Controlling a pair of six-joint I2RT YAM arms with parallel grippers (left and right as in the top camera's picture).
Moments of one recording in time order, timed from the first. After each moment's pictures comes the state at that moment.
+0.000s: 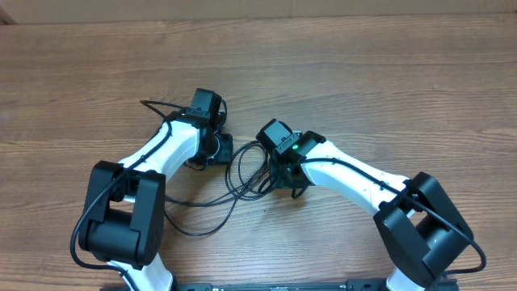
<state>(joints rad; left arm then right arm) -0.26 1.86 1.11 -0.64 0.14 -0.25 0.71 1.84 1.16 -0.78 0.04 0.68</state>
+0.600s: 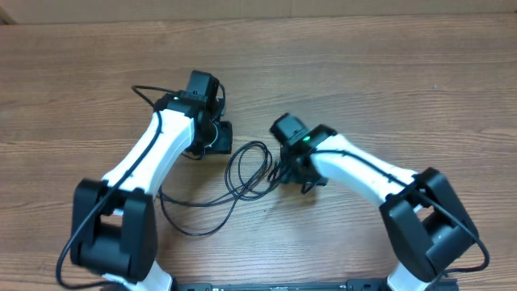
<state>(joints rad) -0.27 1.77 1.28 -0.89 0.17 -0.25 0.61 1.84 1.16 -0.82 0.03 0.70</state>
